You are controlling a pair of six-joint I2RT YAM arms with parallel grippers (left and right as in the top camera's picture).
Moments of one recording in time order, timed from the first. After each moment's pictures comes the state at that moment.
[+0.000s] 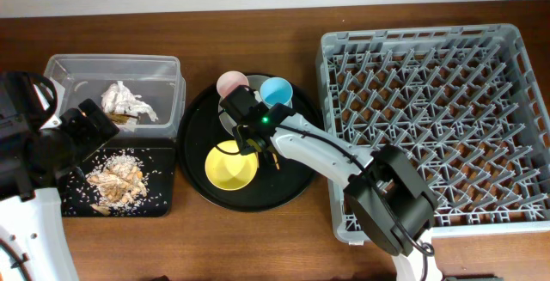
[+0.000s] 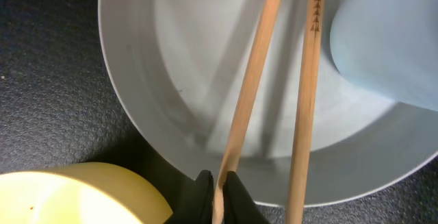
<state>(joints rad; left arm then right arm) 0.33 1.28 1.60 -1.35 0.00 -0.36 0.76 2.10 1.55 -0.63 0.10 0.42</state>
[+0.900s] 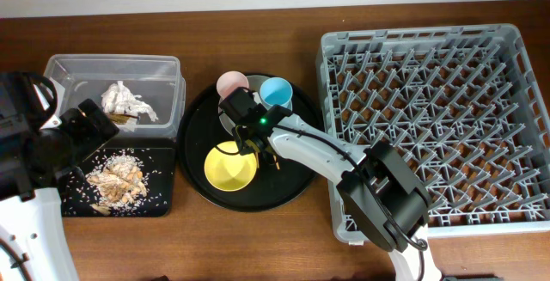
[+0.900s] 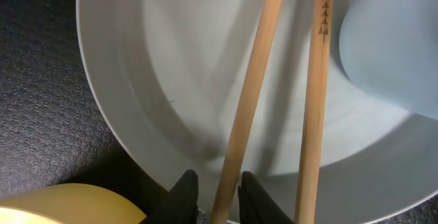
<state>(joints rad) 0.33 1.28 1.60 -1.35 0.00 -0.36 0.76 2.14 1.55 -0.60 0.11 0.42</state>
